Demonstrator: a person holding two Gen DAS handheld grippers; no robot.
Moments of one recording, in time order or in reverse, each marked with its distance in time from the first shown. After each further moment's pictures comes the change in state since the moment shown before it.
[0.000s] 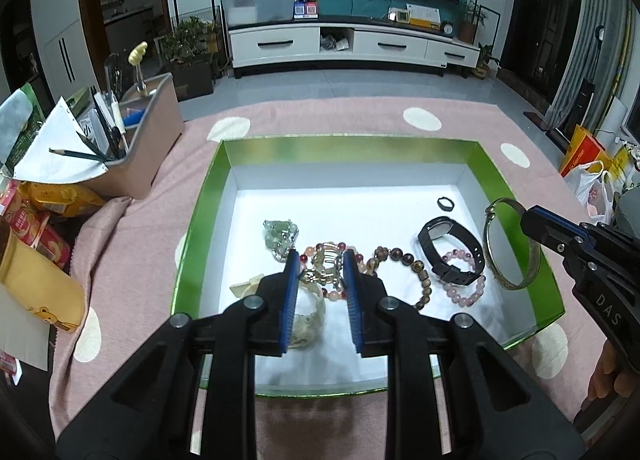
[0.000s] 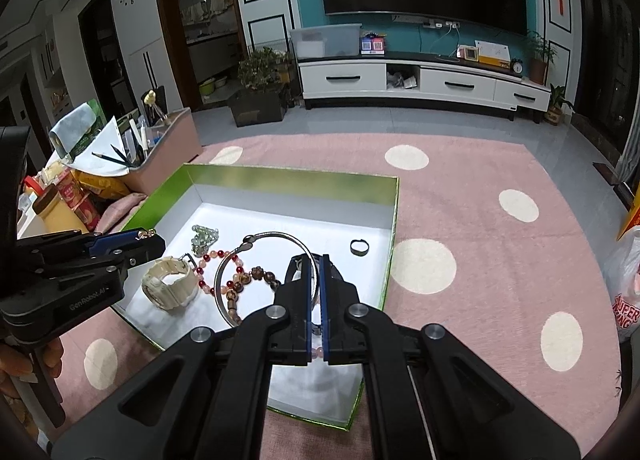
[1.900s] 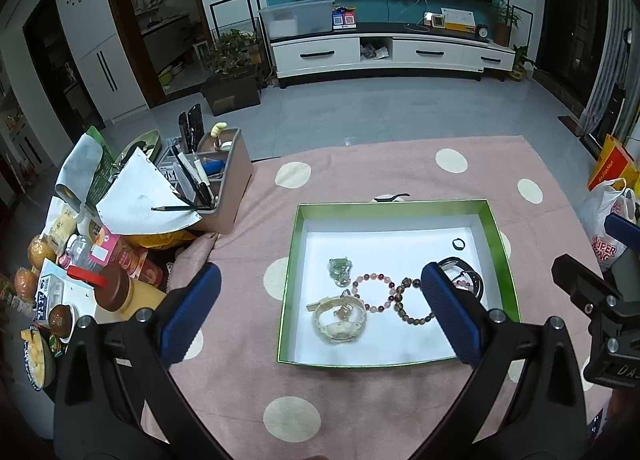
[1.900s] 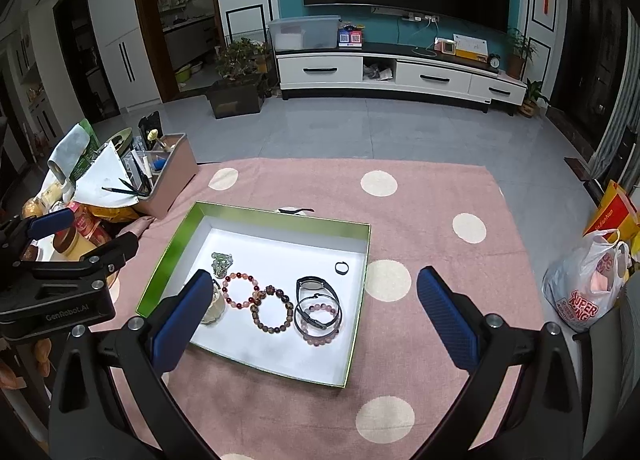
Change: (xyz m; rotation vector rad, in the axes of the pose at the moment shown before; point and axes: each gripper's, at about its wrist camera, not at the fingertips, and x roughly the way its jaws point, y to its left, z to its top) left arm -0.107 0.004 0.077 -0.007 0.022 0.177; right arm -0.082 0.027 0.082 0.019 0.092 -0.104
